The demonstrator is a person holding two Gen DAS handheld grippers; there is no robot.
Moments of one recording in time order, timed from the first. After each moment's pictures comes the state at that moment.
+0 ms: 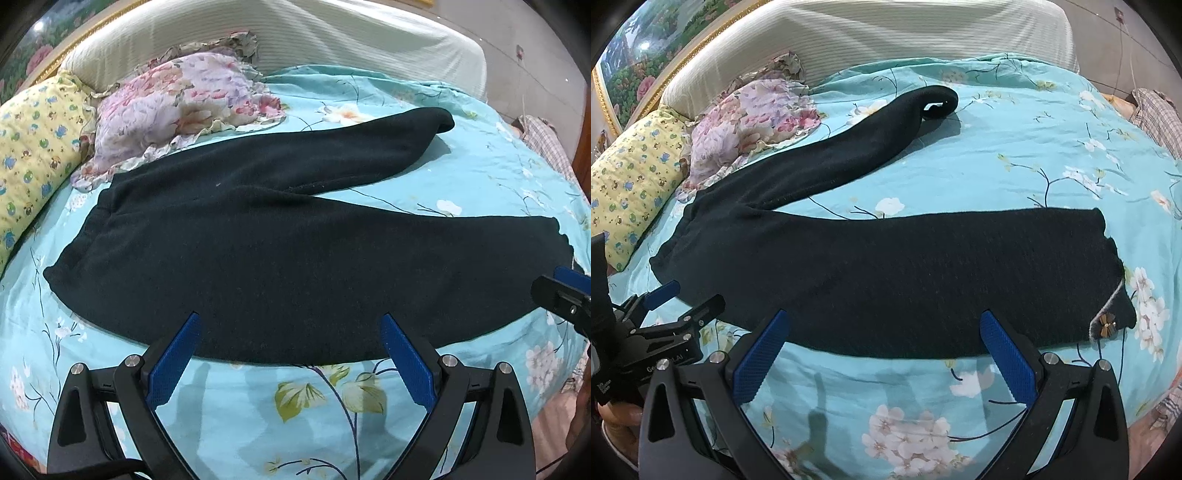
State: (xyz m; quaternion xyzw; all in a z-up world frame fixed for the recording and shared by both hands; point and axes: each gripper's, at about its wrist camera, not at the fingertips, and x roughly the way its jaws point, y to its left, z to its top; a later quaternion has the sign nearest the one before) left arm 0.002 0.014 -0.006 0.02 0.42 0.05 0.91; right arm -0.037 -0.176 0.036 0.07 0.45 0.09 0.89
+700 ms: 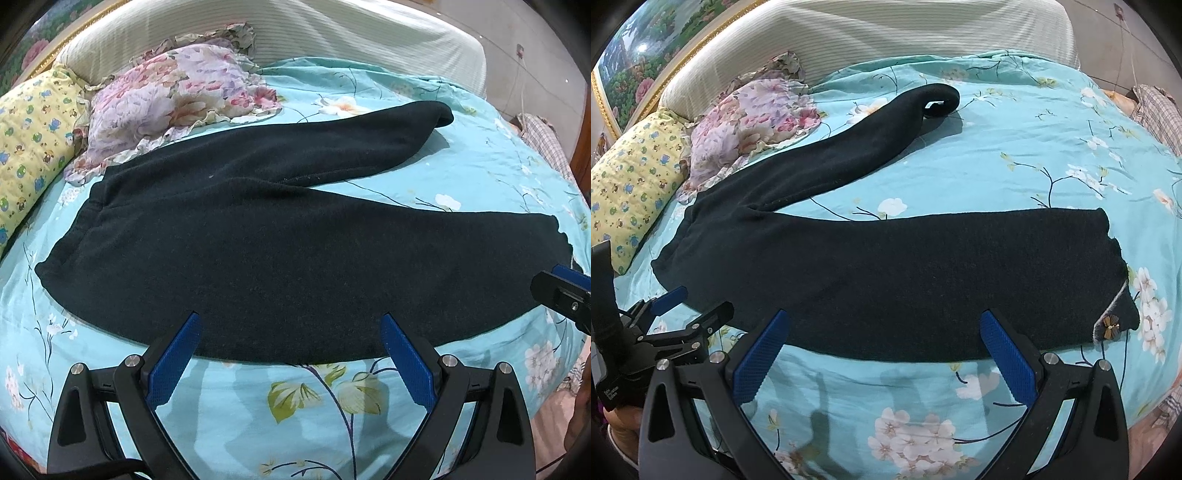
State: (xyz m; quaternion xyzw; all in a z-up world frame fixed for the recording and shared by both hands) left arm 0.007 0.014 -0.011 0.01 0.43 0.04 0.90; right arm -0.033 -0.177 0.033 0.08 0.45 0.09 0.88
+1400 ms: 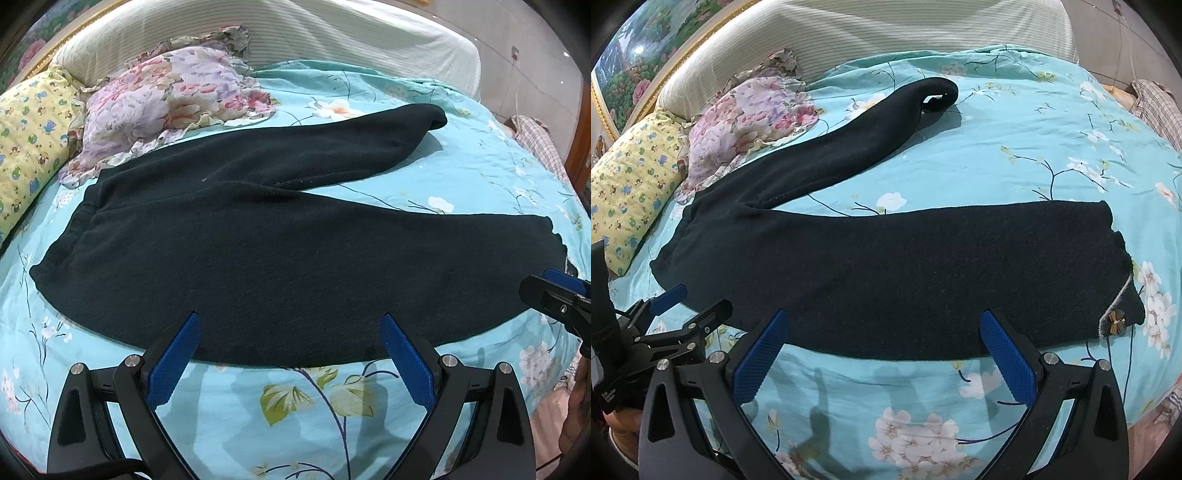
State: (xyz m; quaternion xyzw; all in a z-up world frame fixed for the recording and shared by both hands) left arm 0.008 0.014 -0.010 0.01 0.43 0.02 0.90; right arm -0.032 -0.176 0.029 0.08 0.46 0.09 0.88
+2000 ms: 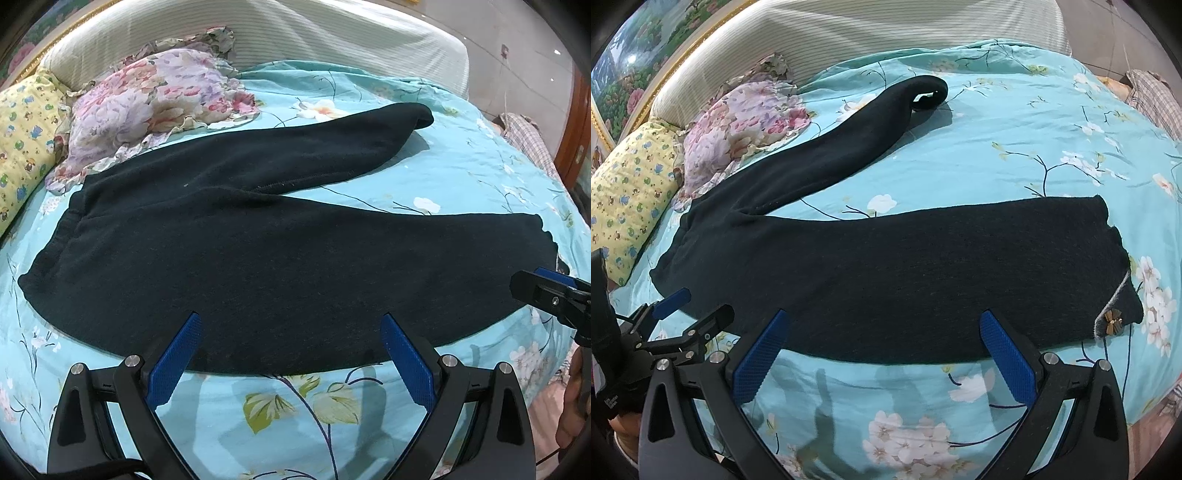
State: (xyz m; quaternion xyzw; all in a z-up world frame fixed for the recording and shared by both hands) left arm 0.012 0.010 -0.010 0.01 0.43 0.00 0.90; right arm -0.028 -0.184 0.031 0.10 0.46 0.08 0.88
